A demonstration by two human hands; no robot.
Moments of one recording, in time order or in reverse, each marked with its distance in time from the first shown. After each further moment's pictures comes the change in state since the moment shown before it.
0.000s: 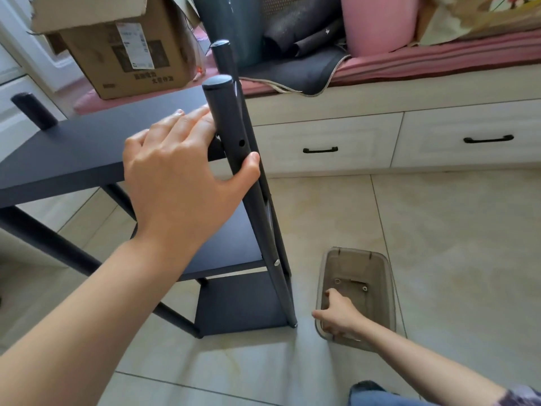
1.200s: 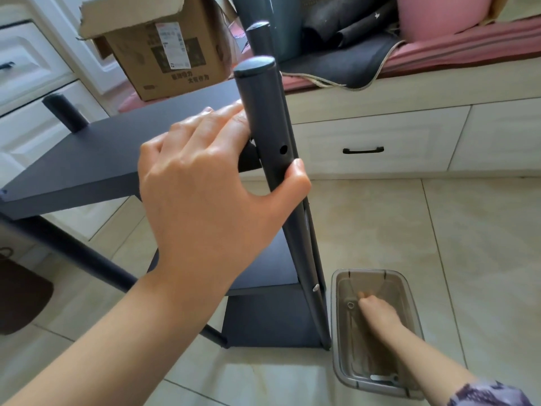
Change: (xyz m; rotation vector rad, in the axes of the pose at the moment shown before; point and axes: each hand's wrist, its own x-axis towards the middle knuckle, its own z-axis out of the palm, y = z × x) left_hand 0.000 0.008 -0.003 -0.047 0.010 -0.086; right_hand 0.102 0.014 0.003 -0.838 0.189 -0.259
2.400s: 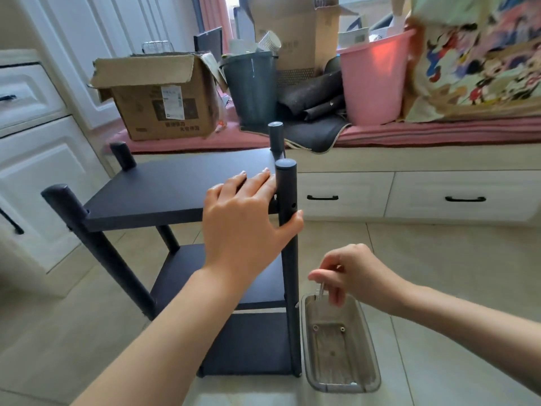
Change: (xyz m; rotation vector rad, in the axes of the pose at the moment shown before) left_hand -0.005 -0.010 -0.019 -0.089 -0.112 0.077; right_hand -0.203 -0.065 -0.285 0.701 0.313 -0.409
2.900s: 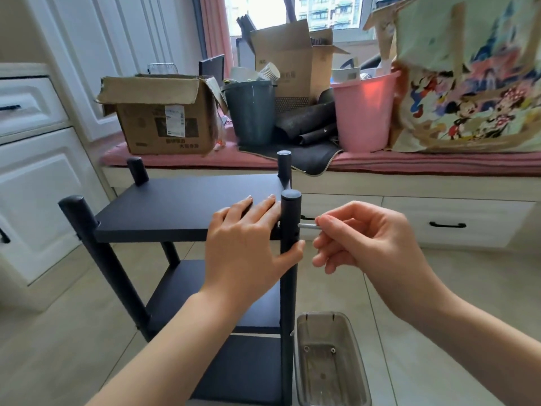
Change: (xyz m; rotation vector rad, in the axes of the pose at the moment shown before) left_hand -0.014 -0.006 -0.010 -0.064 0.003 0.067; right_hand -0.027 -0.119 -0.034 0.674 0.413 -0.136
